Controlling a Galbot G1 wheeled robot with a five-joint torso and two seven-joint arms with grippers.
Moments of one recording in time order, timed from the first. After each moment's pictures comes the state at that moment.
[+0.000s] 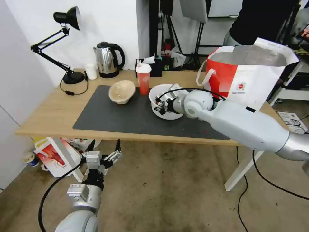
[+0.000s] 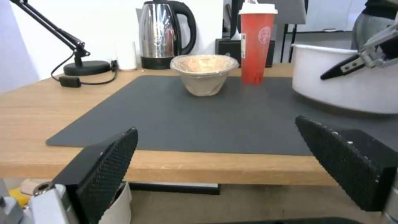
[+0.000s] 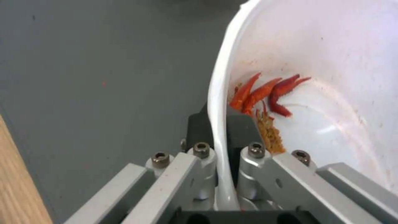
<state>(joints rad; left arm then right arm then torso) 1.72 -1.59 -0.56 -2.25 -0.07 0.05 0.06 0.04 0.93 -0.72 1.59 1.09 -0.72 0.06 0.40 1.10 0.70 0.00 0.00</state>
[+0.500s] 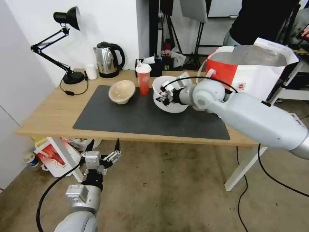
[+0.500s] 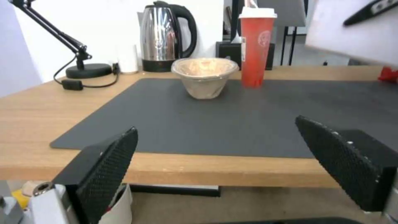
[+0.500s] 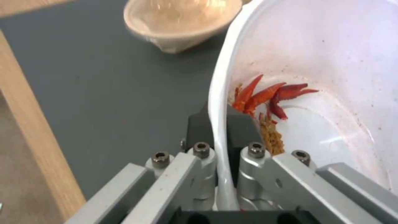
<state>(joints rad) 1.73 -1.59 -0.56 -2.27 -0.07 0.04 0.06 0.09 0.82 -0.63 1.72 1.19 -0.72 0.06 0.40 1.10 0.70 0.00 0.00</state>
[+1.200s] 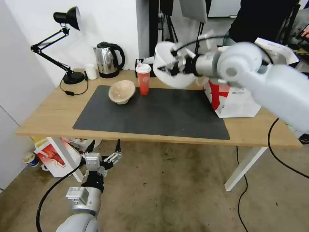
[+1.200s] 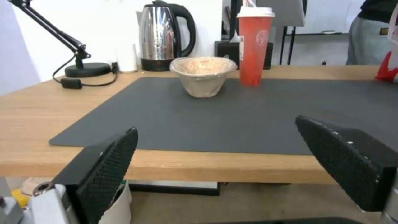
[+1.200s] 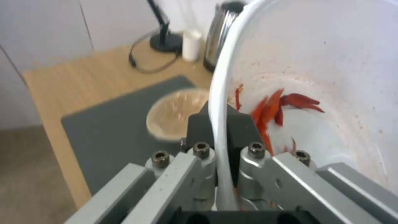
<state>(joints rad) 1.75 -1.59 -0.55 -2.27 -0.07 0.03 0.06 0.29 0.76 -0.52 1.78 1.38 -0.72 0.05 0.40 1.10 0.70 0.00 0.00</state>
